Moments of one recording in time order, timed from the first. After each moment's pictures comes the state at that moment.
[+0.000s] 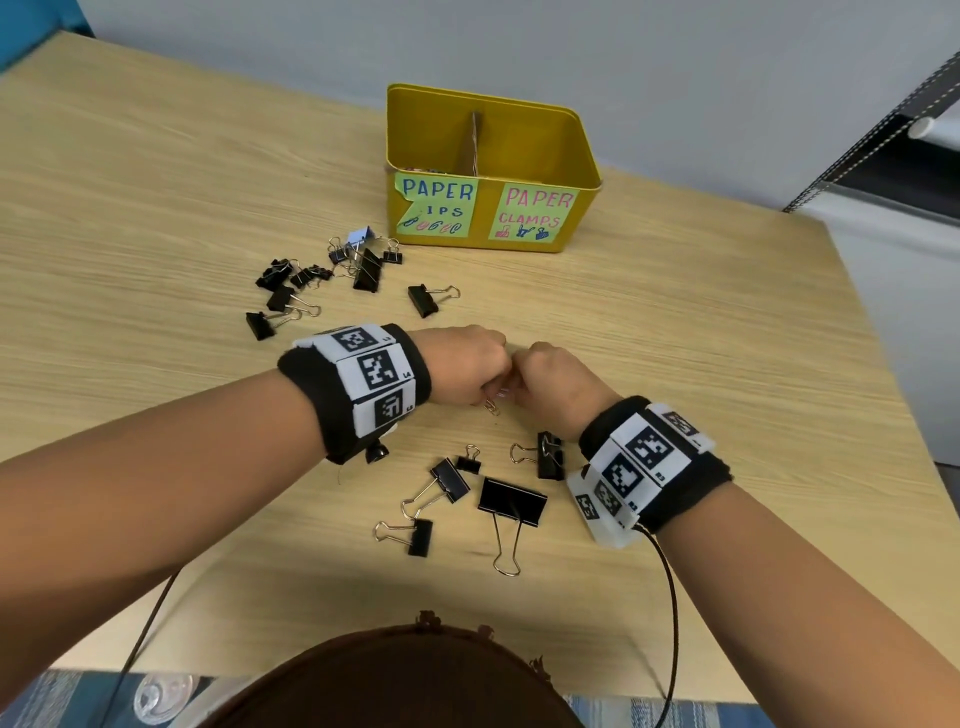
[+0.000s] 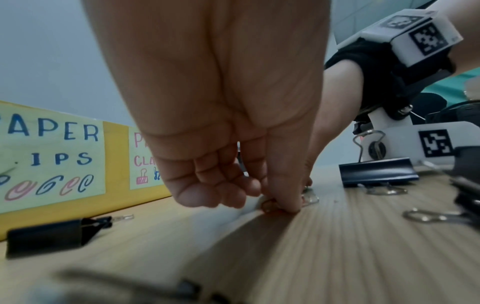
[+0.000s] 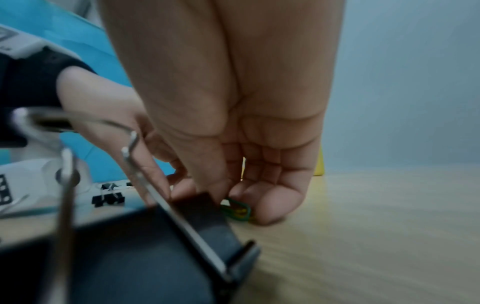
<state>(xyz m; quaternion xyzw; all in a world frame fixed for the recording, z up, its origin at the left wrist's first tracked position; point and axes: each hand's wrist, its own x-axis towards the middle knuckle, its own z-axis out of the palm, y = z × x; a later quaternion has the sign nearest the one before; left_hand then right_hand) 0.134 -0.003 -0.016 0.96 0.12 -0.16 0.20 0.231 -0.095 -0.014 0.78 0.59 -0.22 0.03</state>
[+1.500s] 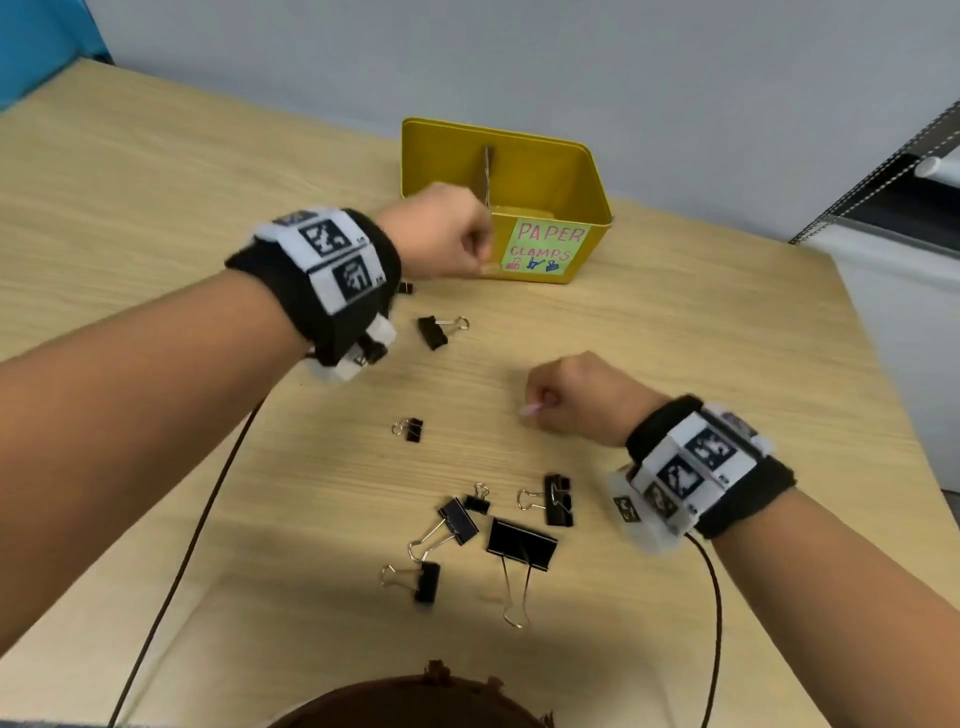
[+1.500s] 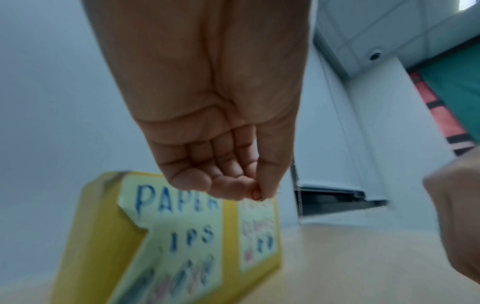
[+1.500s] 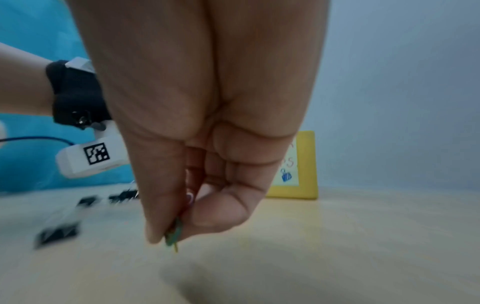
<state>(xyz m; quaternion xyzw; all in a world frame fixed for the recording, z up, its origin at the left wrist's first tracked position) 0.141 0.088 0.047 0.93 0.26 0.04 0.25 0.251 -0.084 0.022 0.73 0.62 -0.26 0.07</state>
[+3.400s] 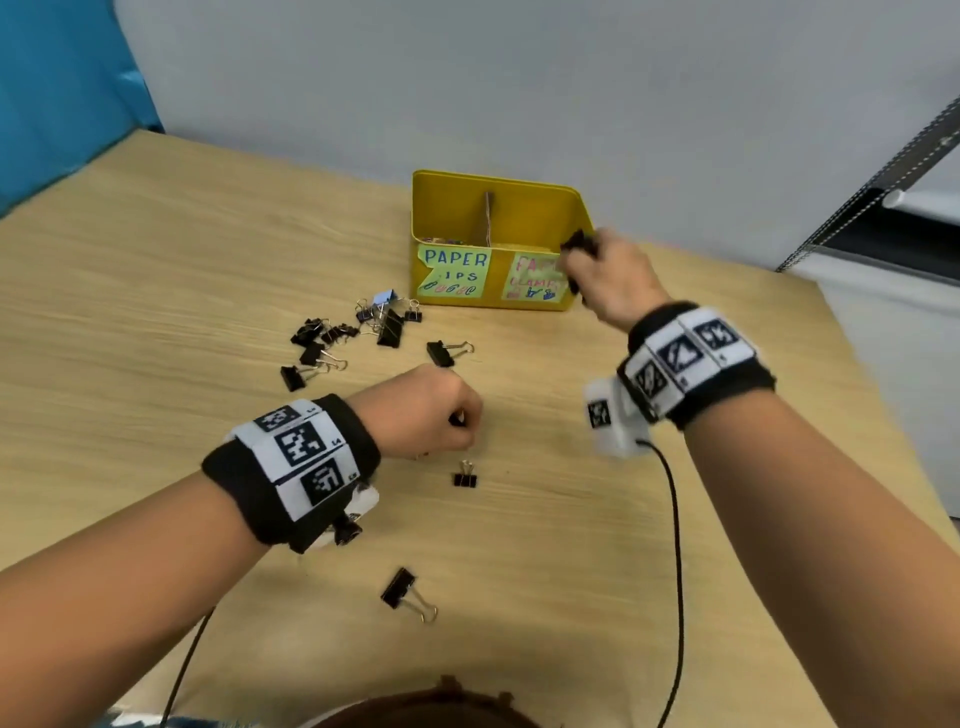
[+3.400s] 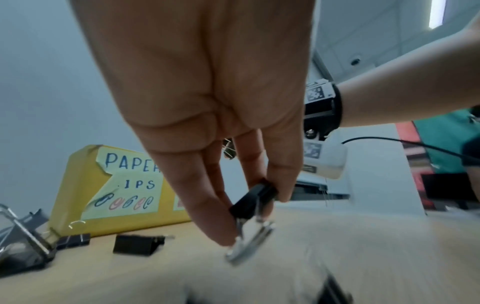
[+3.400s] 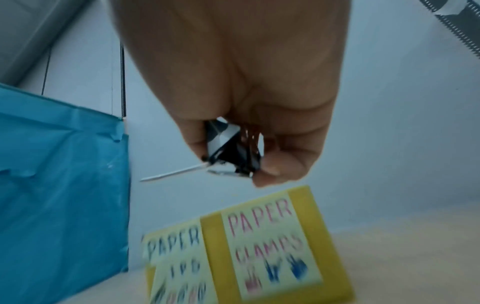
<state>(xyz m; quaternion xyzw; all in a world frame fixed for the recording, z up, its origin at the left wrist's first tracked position) 0.078 -0.002 0.013 0.93 0.22 -0.06 0.29 0.284 -0.025 0.068 0.84 0.44 -0.15 -0.26</state>
